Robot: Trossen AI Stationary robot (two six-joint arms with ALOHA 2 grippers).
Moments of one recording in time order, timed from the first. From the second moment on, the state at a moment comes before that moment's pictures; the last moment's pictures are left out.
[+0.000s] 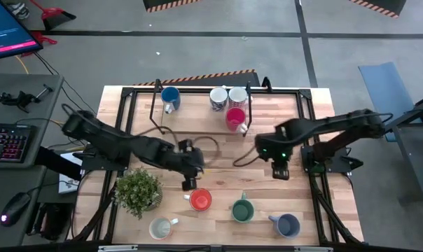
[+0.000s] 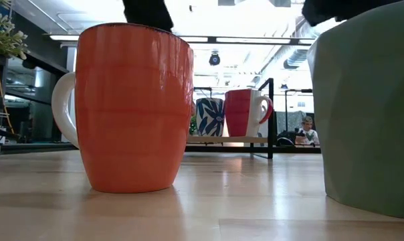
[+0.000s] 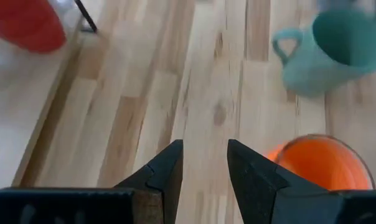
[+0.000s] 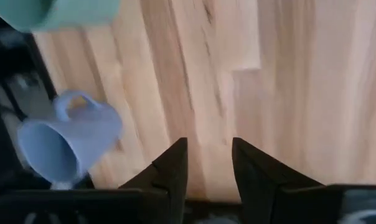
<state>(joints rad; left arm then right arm) -0.32 1.56 1.30 -0.69 -0.29 -0.37 0.13 1.36 1.19 -1.31 -0.30 0.29</state>
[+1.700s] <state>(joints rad) -0.39 2.02 1.65 -1.05 -0.09 -0.41 0.38 1.23 0.93 -0.88 -0.21 0.63</state>
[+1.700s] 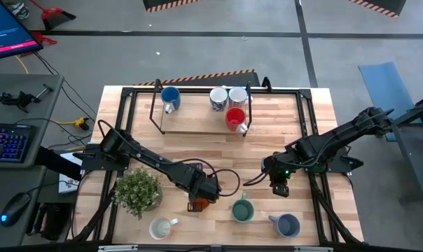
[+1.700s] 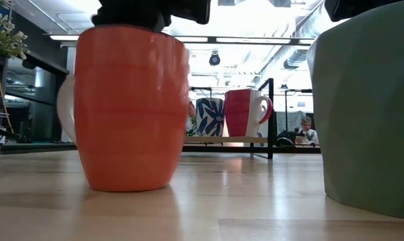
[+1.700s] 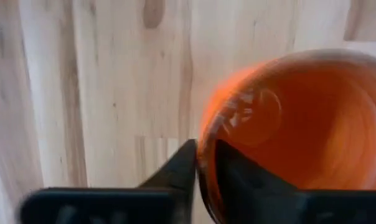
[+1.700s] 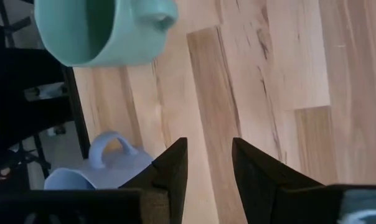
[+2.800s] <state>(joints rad) 0.45 1.84 1.69 -1.19 -0.11 0.10 0.38 1.23 0.93 -0.80 -0.04 0.60</state>
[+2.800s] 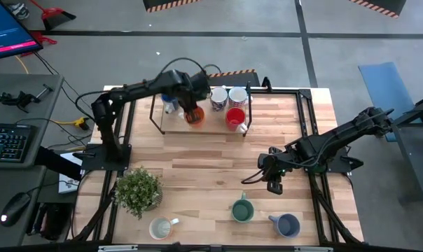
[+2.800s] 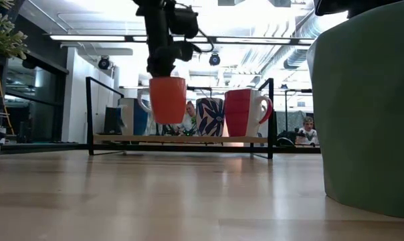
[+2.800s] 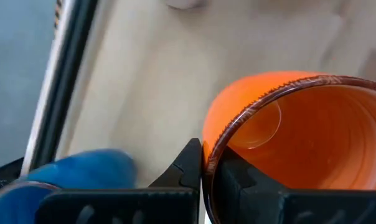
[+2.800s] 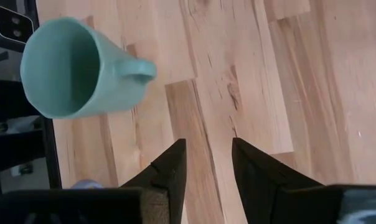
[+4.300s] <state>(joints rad) 0.60 1.94 1.81 -1.11 -0.09 0.14 0.38 1.23 0.93 -0.79 -0.05 0.58</state>
